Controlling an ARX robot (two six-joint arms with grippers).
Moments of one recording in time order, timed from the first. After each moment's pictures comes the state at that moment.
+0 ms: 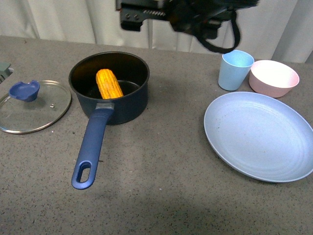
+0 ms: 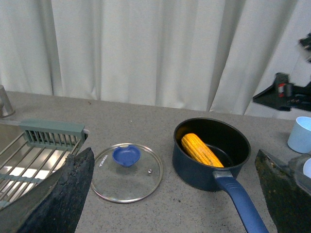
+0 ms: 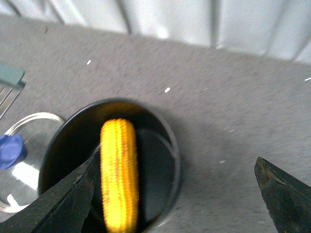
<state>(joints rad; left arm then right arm) 0.00 0.00 0.02 0.00 0.00 0.00 0.49 2.09 1.36 0.19 0.01 0.26</state>
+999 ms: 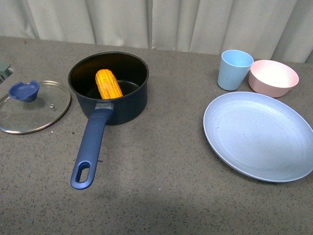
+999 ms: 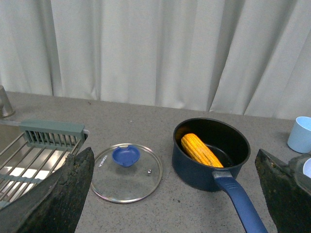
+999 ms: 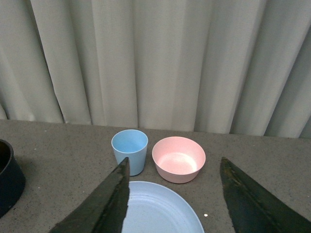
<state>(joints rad) 0.00 0.00 0.02 0.00 0.00 0.00 0.19 1.24 0.15 1.08 0.18 -0.02</state>
